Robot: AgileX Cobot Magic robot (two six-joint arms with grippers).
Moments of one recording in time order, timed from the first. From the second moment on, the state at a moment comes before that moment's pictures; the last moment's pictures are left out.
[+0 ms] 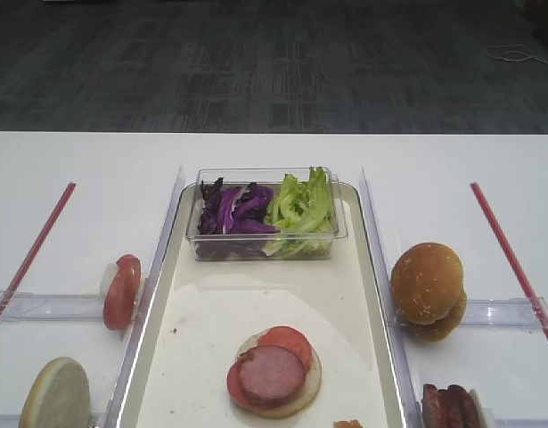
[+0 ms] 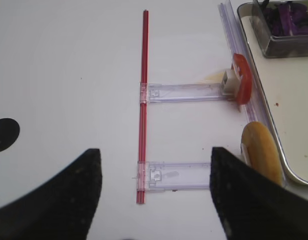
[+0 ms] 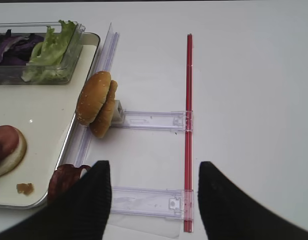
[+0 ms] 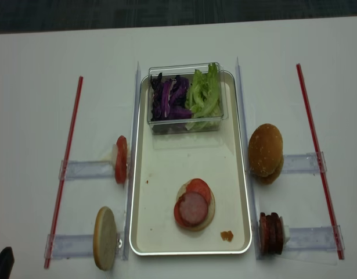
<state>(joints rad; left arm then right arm) 0.03 -0.02 -0.49 0.04 1.18 -0.03 0.07 -0.02 -0.48 0.10 1.12 0.02</state>
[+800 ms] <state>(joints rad) 0.03 0.05 -0.53 0.06 1.18 -0.02 0.07 -0.02 -0.48 0.10 1.12 0.02</state>
